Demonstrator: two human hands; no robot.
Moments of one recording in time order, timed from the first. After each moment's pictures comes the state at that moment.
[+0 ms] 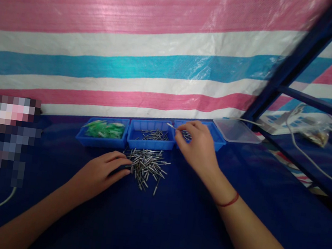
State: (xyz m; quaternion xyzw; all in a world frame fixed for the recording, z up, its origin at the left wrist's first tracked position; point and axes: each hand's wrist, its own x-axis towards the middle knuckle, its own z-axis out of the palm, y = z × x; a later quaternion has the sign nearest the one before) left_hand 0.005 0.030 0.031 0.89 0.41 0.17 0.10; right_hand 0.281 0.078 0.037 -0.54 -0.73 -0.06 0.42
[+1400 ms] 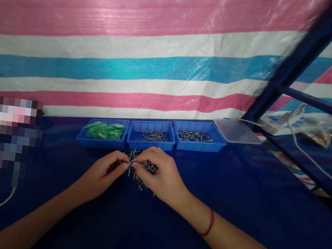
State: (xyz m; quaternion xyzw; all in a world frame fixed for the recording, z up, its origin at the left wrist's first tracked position) left_hand 0.018 0.029 0.033 0.79 0.44 0.29 0.30; right_hand 0.212 0.029 0.030 -0.35 -0.75 0.27 0.49
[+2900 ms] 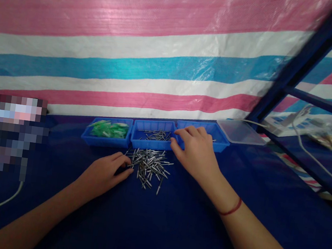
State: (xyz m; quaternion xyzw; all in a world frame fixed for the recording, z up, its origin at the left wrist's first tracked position) left_hand 0.008 0.028 0.026 0.87 0.48 0.12 0.07; right_hand 0.271 0.067 0.038 -0.56 -0.77 -0.12 0.28
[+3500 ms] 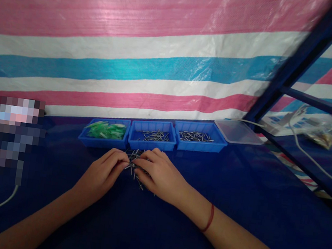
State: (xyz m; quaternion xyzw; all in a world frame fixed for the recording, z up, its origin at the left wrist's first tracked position) left_hand 0.020 0.022 0.035 0.85 0.43 0.29 0.12; right_hand 0.219 0.035 0.026 -0.33 -0.90 0.11 0.28
